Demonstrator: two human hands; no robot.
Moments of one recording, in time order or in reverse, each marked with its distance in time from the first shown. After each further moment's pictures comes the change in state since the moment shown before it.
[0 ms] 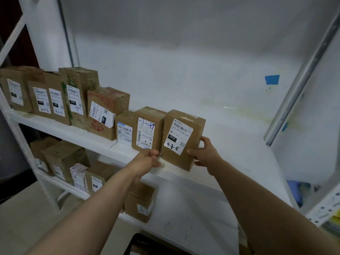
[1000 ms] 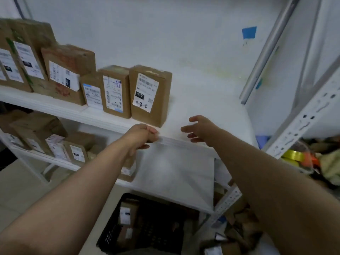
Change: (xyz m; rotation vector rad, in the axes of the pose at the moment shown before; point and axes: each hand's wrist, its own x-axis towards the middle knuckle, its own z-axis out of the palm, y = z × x) left_hand -0.033 -0.014 0.082 0.050 -0.089 -0.050; right_hand -0.058 0.046 -0.075 -0.104 -0.080 0.134
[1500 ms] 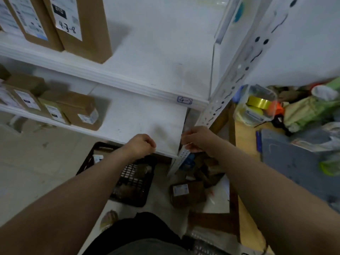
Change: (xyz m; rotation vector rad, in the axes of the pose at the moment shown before) left_hand -0.054 -0.130 0.220 0.363 -0.209 -0.189; right_hand -0.073 0.227 -0.104 -0.107 -0.138 0.328
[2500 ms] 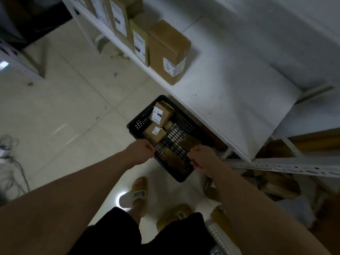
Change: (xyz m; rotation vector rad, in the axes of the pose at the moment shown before) left_hand 0.002 -0.275 -0.065 -0.201 0.126 -0.492; right_hand 0.147 0.046 0.281 -0.225 -0.341 0.261
